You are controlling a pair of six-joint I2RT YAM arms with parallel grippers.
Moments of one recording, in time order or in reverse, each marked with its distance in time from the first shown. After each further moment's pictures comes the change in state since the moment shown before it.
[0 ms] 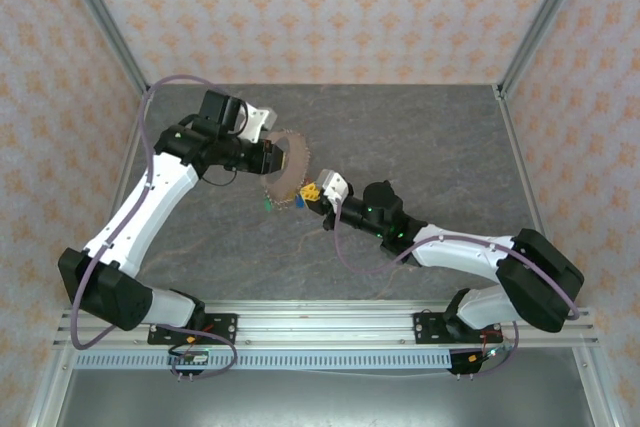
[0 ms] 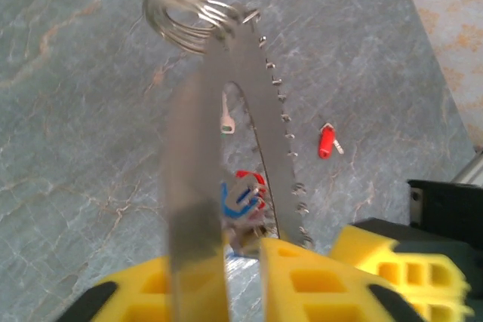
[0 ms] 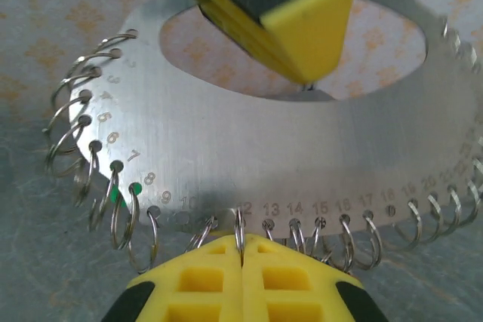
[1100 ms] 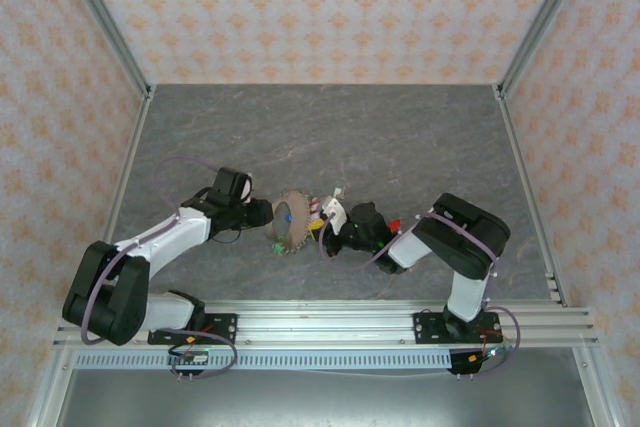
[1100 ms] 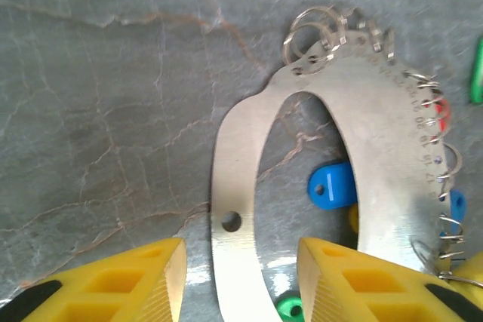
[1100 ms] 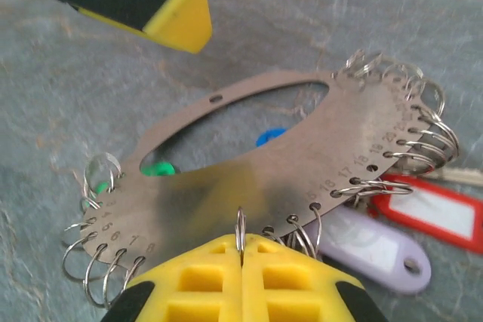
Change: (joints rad) left arm 0.003 -0.090 -0.761 0.597 -0.270 -0.322; right arm -0.041 0.460 -0.140 0.329 -0.088 0.236
